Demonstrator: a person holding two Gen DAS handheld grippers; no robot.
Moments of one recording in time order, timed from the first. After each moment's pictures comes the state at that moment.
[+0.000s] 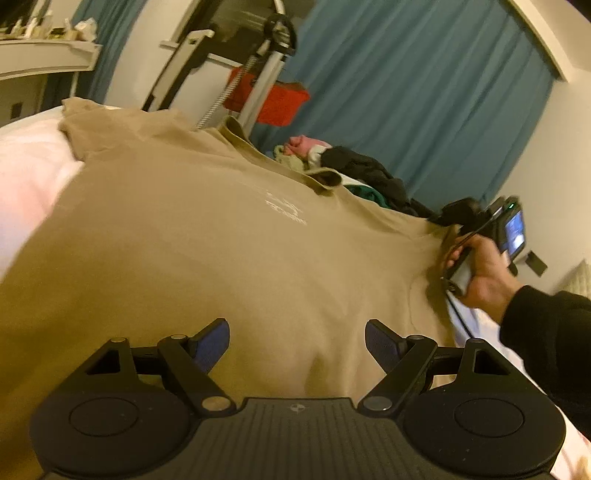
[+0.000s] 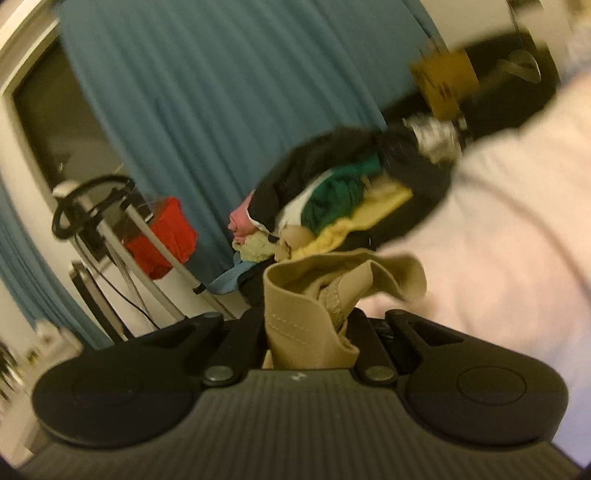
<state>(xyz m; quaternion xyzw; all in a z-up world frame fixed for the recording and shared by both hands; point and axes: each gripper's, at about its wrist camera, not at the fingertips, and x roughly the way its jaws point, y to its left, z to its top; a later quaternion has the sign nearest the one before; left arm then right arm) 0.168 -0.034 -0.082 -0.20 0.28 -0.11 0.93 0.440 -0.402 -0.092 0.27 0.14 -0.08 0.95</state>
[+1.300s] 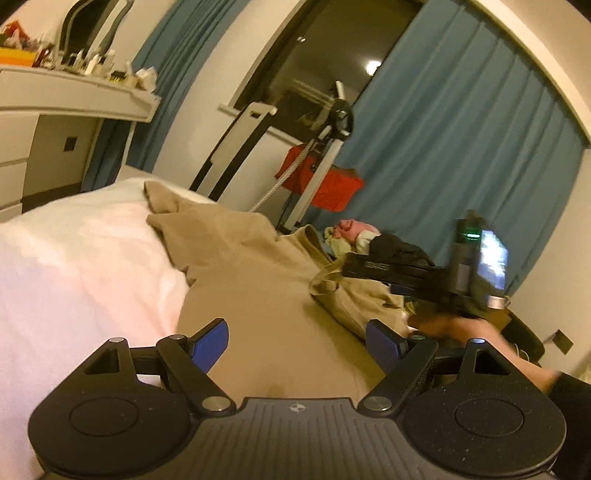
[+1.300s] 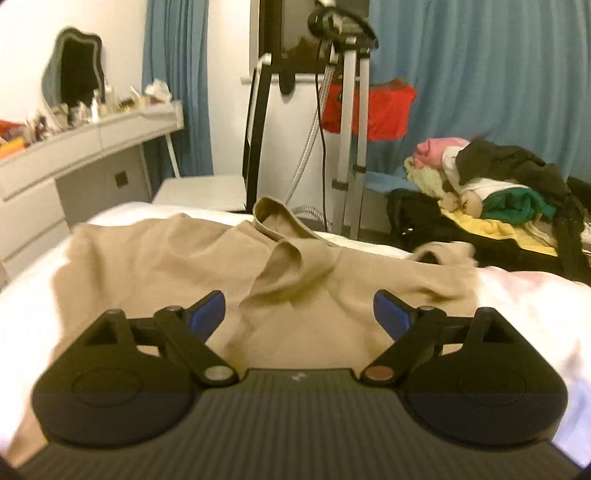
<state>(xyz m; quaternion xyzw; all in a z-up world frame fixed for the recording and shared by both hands) 0.162 0.054 -0.025 -0.23 0.20 -0.04 0.95 0.376 -0.122 -0.053 -0.02 0.25 0.14 0.96</state>
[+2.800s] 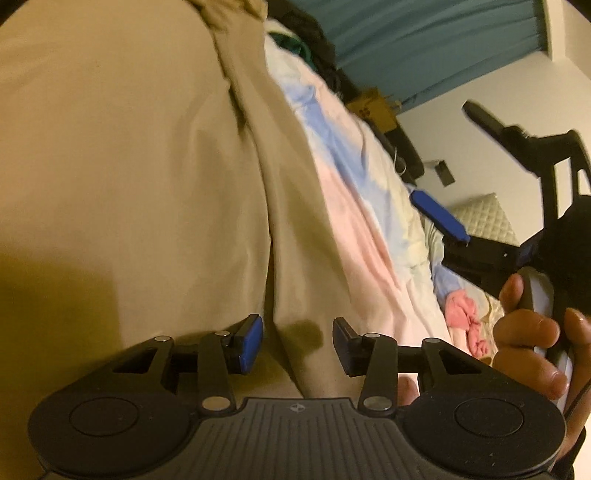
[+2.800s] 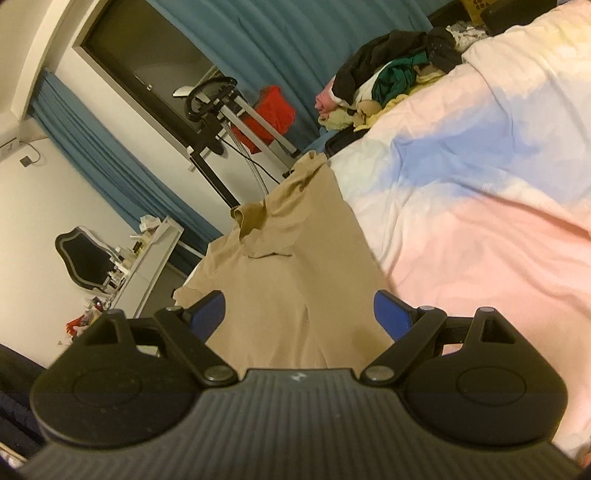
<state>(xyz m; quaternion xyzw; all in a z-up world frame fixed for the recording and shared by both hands) 0.118 -0.084 -0.137 -0.29 0.48 -0.31 0.77 0.105 -0.319 -0.067 0.35 0.27 0.09 0.89</state>
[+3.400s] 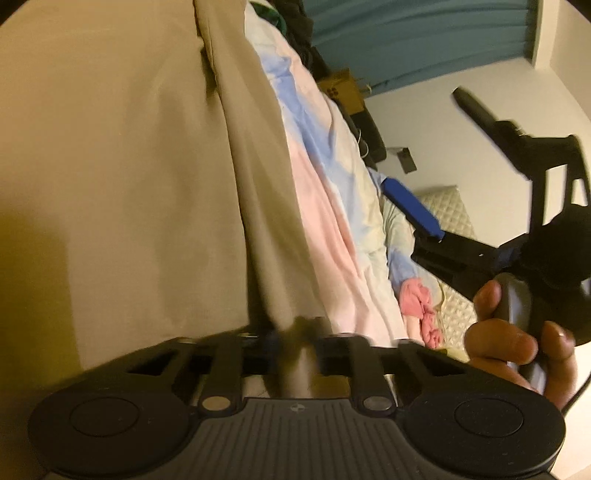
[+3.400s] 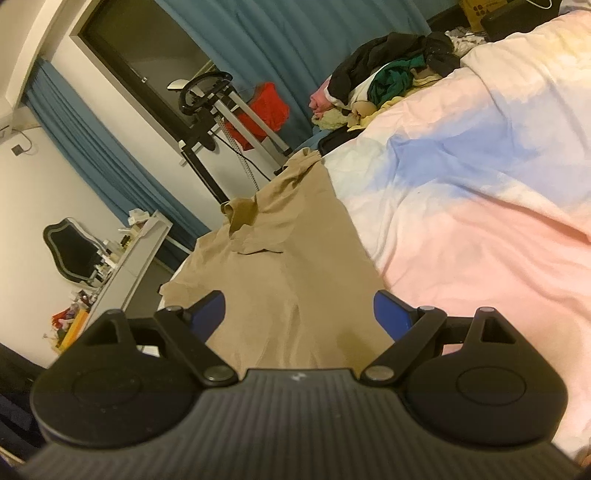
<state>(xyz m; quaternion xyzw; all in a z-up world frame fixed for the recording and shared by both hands) 0.134 -0.094 -0.157 -0.33 0.48 -0.38 0.72 0.108 -0.312 -0.069 0.33 0.27 0.08 0.90</state>
